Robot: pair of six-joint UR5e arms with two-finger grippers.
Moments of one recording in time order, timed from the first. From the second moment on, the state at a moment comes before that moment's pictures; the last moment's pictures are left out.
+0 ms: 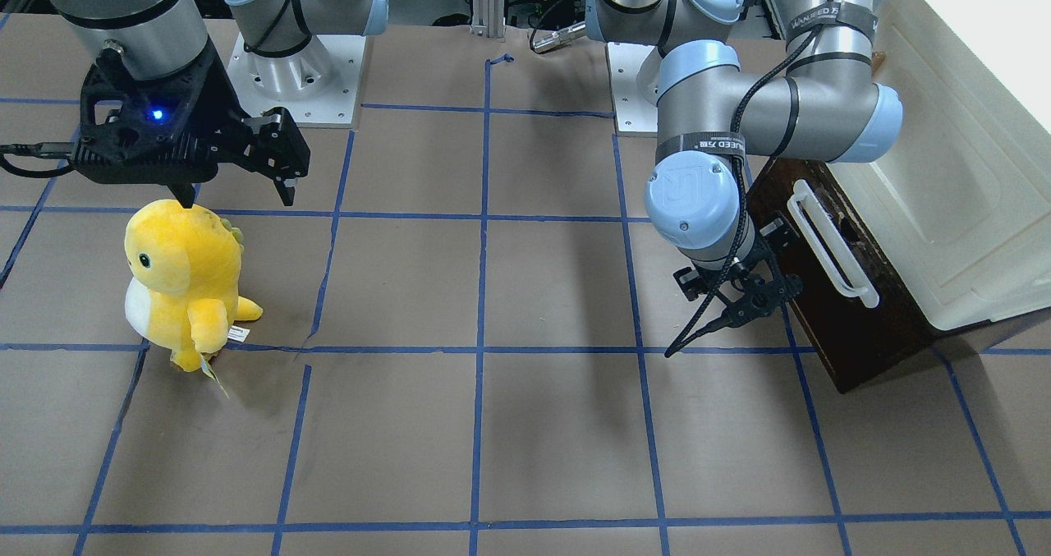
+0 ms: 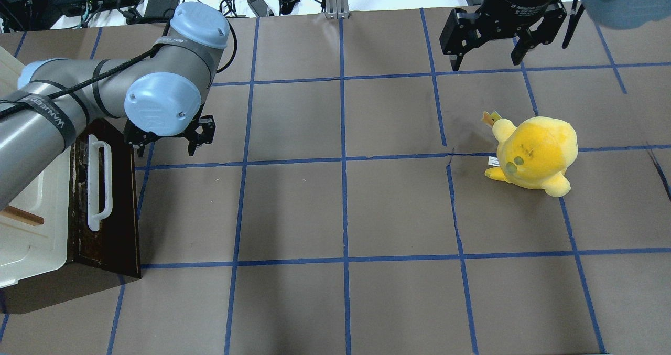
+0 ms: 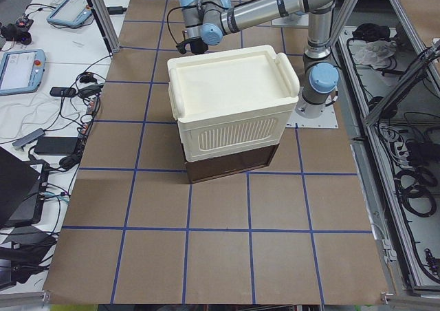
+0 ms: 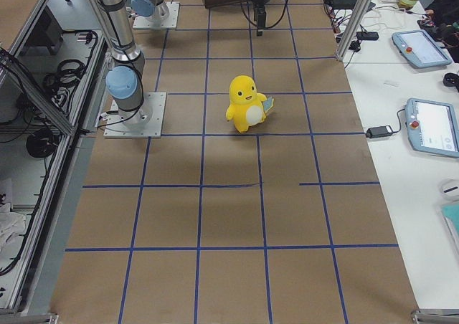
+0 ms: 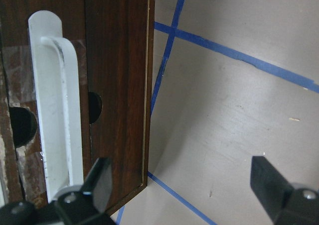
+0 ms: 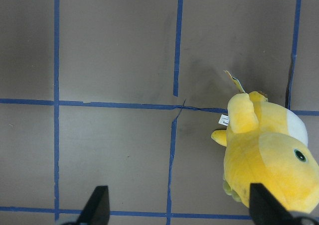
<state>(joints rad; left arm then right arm) -1.64 -1.87 -1.73 -1.42 2.13 -0.54 1.60 -1.48 1.44 -1.57 -1.58 -0.02</state>
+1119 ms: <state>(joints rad) -1.61 -1.96 -1.74 -1.43 2.44 -0.52 1.60 -1.48 1.44 -1.57 -1.58 -0.02</state>
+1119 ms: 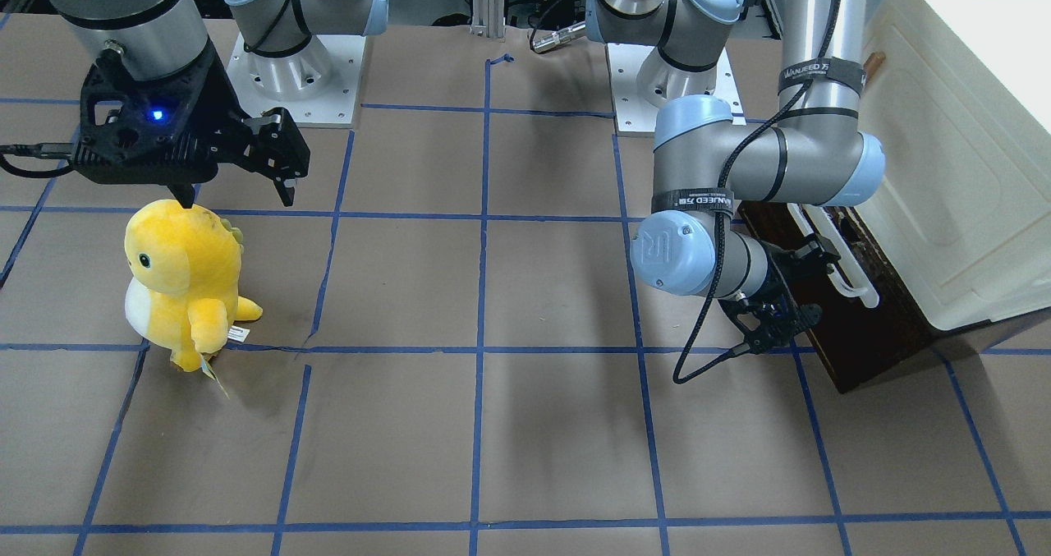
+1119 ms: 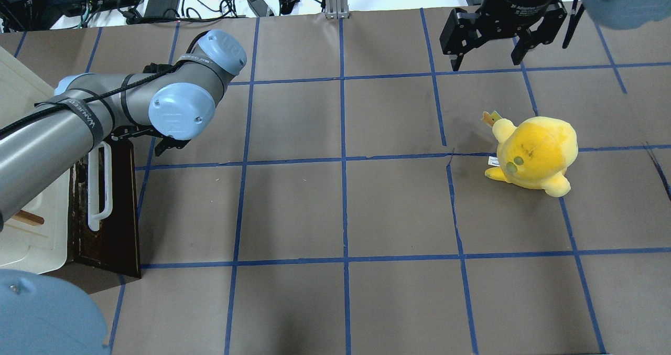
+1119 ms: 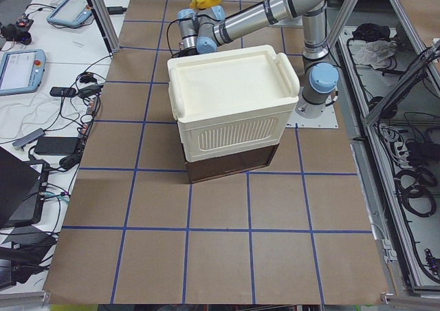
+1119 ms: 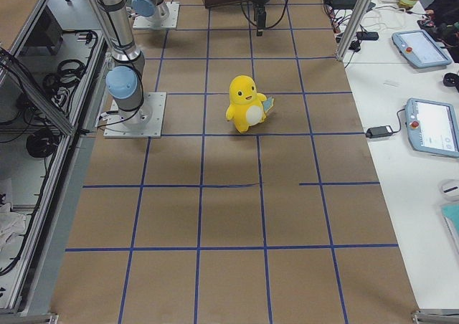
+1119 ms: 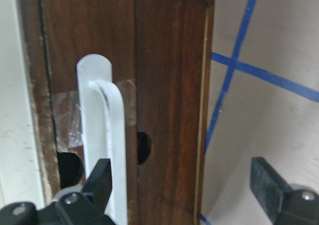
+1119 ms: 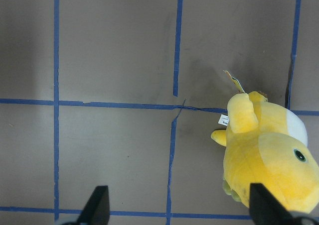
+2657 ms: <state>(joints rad) -1.54 -1.94 -1.77 -1.47 2.35 -0.50 1.60 -1.48 1.44 -1.57 -1.58 -0.02</state>
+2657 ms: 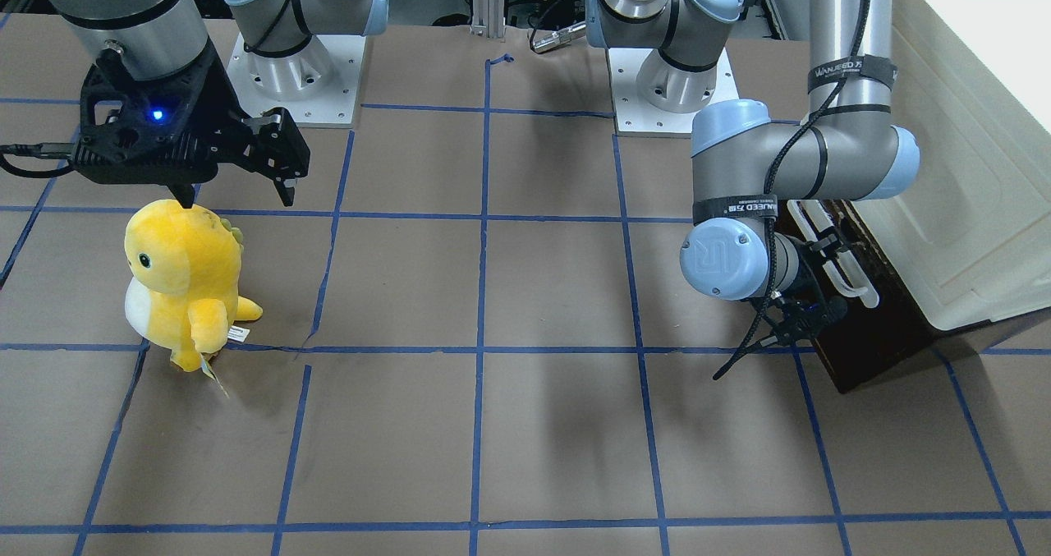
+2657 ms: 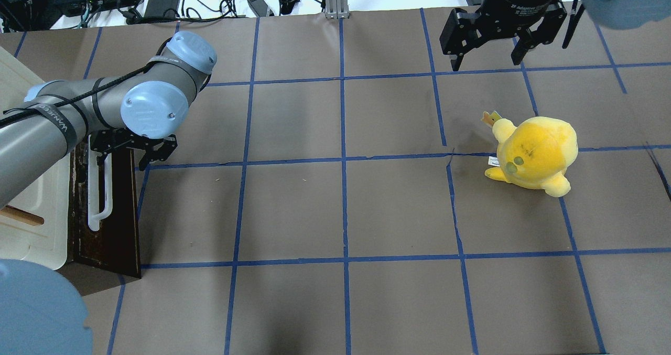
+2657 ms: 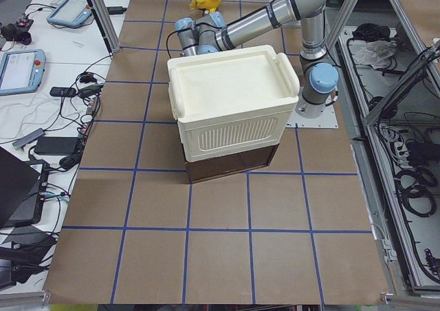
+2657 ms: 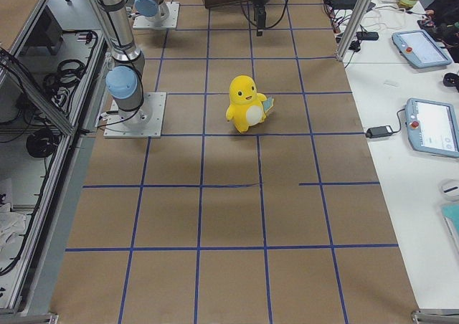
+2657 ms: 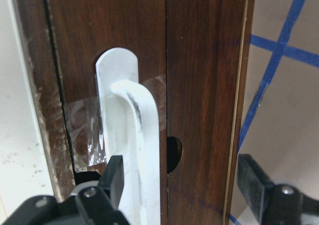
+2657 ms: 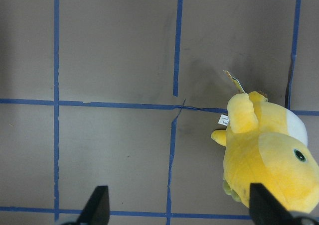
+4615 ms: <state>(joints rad) -1.52 -1.91 -1.77 -1.54 2.33 -0.52 1.60 -1.48 1.44 -1.57 -1.58 -0.02</state>
